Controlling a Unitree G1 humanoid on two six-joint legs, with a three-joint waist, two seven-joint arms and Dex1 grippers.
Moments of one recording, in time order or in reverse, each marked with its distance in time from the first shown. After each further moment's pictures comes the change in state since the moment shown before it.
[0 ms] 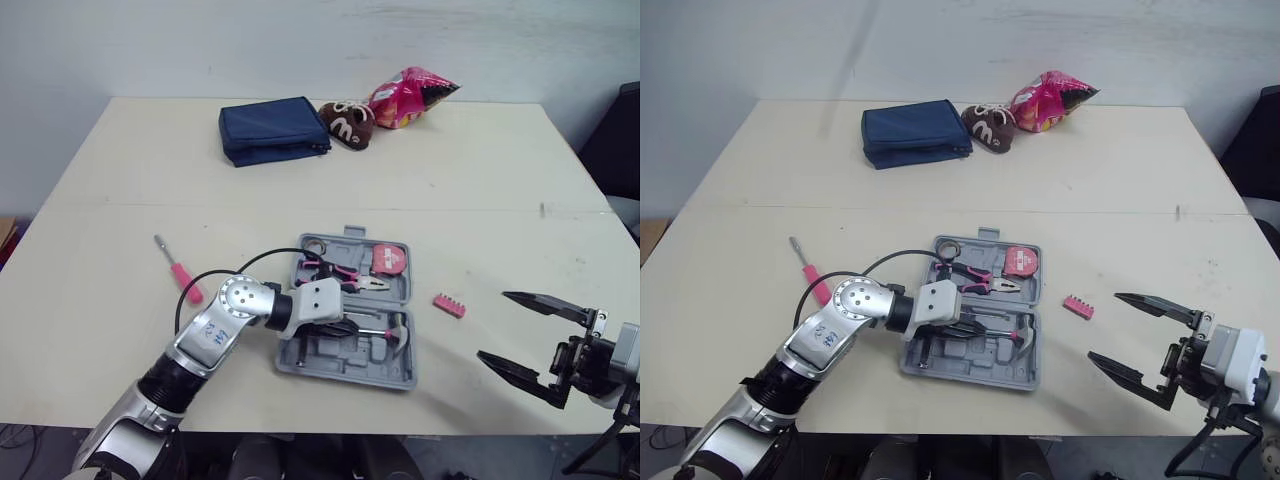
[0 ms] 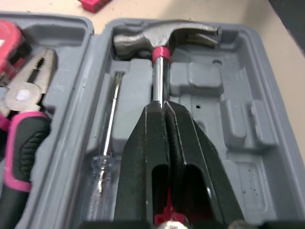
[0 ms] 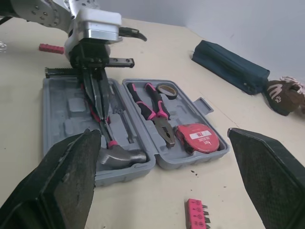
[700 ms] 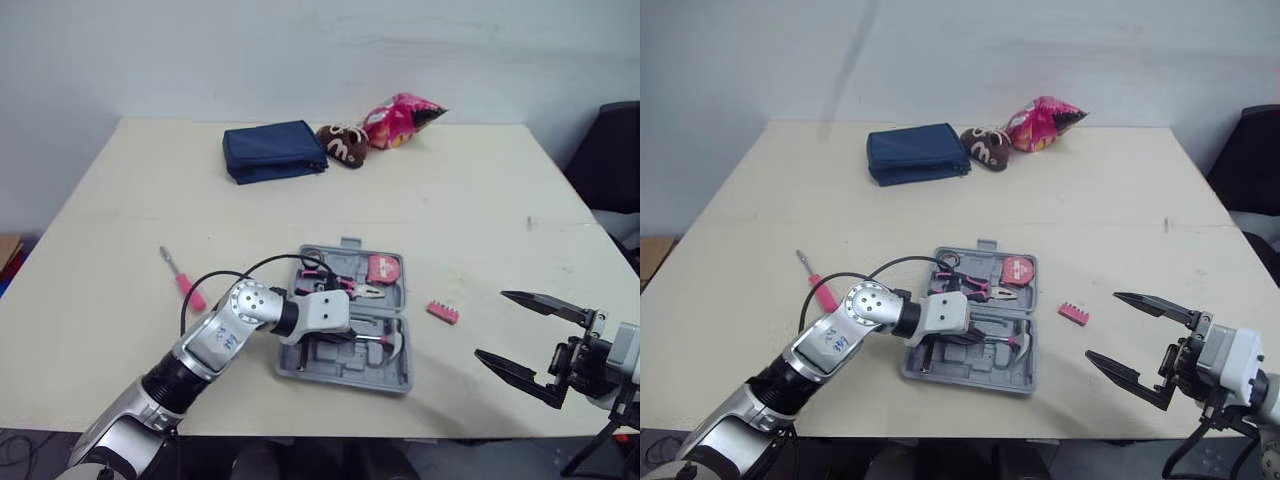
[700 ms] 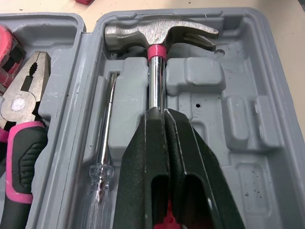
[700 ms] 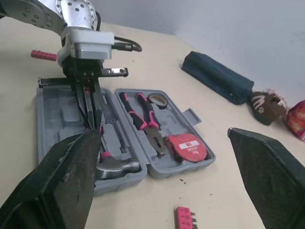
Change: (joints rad) left arm -0.008 0.037 -0.124 0.006 0.096 0.057 0.032; right arm 0.027 0.002 0.000 -0.030 -0.005 -0.004 -0.030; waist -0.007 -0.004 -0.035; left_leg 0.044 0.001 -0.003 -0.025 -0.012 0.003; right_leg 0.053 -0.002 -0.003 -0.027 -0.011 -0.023
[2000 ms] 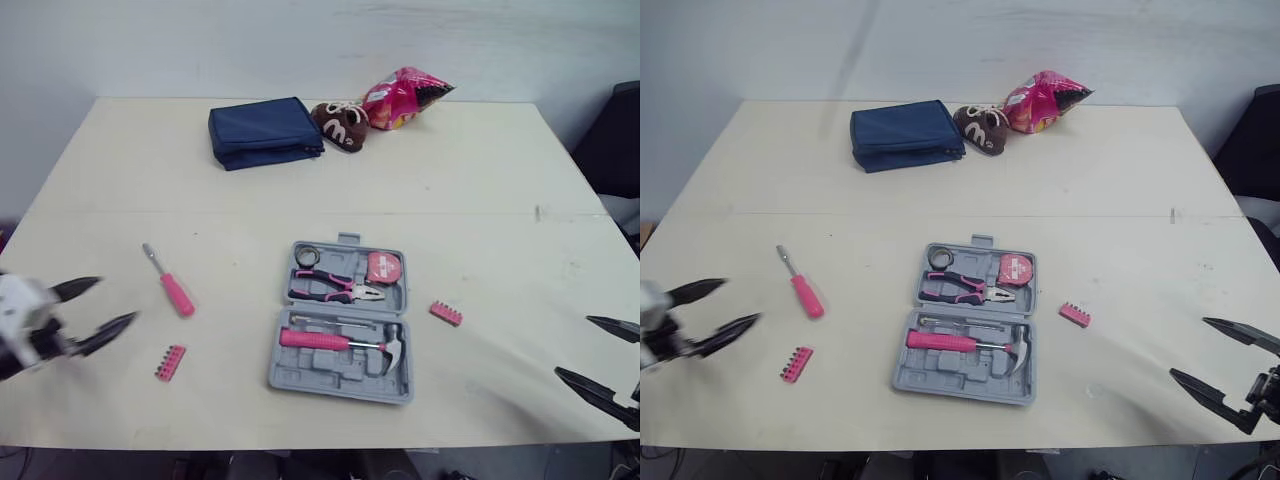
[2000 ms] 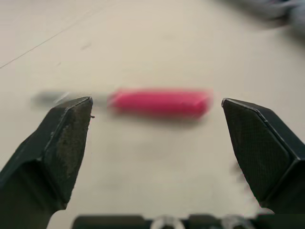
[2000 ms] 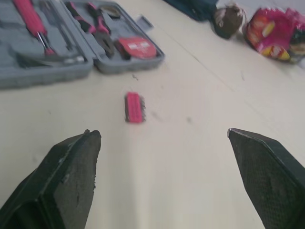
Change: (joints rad) left arm 0.770 0.361 1.295 0.259 -0.433 -0.344 -0.029; right arm -0.001 -0.086 -0.207 0.567 -0.022 -0.246 0.263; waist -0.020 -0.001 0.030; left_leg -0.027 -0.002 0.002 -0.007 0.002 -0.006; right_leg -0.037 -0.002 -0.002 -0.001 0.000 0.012
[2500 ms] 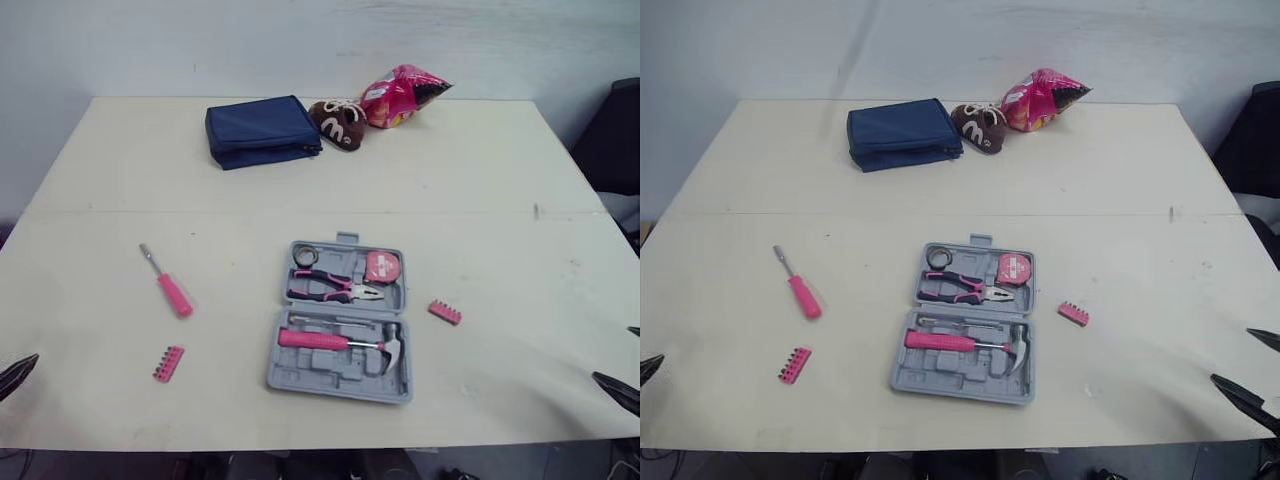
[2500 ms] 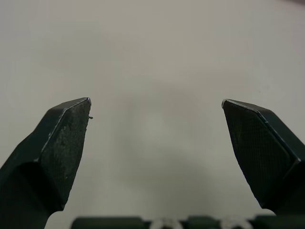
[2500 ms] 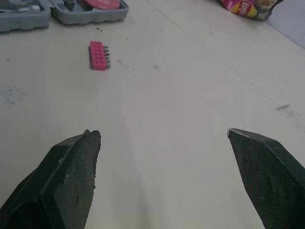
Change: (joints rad) left arm 0.122 -0.017 0.161 0.240 -0.005 -0.074 -0.017; right arm -0.085 -0.061 -0.013 0.274 0.002 -0.097 0.067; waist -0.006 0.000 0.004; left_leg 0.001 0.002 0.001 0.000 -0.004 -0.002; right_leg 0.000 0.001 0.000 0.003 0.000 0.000
